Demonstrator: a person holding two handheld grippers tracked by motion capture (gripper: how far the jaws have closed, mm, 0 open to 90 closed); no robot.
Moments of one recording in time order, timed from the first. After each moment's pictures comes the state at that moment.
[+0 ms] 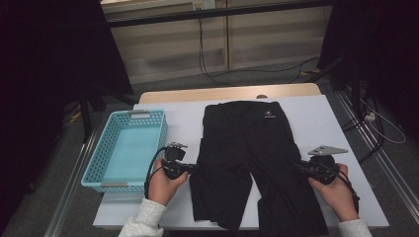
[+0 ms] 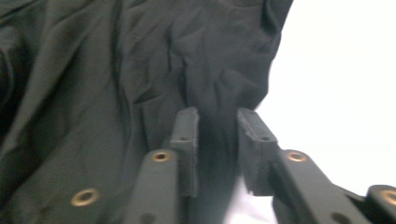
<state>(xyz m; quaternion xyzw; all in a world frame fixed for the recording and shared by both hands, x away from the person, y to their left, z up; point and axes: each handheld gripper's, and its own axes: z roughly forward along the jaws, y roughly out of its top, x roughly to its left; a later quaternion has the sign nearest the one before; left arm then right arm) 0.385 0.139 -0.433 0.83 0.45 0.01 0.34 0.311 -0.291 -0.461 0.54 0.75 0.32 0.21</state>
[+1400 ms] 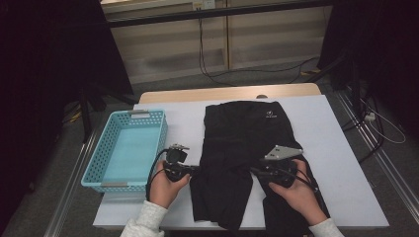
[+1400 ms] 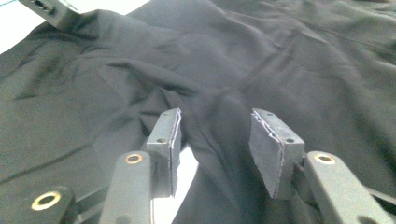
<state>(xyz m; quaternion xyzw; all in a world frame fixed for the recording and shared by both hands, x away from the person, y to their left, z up) 0.378 0.135 -0.433 0.82 0.45 0.01 0.35 0.317 -0.182 -0.438 0.41 0.81 0.39 0.19</state>
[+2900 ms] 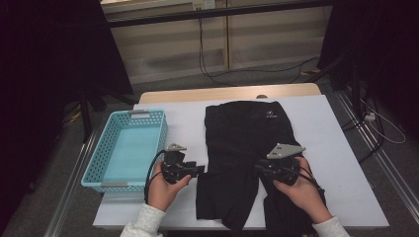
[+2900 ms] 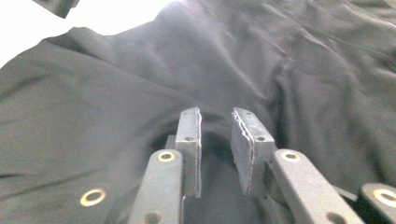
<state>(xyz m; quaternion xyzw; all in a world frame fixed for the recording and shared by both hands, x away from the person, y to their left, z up) 0.371 0.138 -0.430 0.81 0.43 0.03 0.39 0.317 -0.189 -0.430 0.39 0.82 0.39 0.18</state>
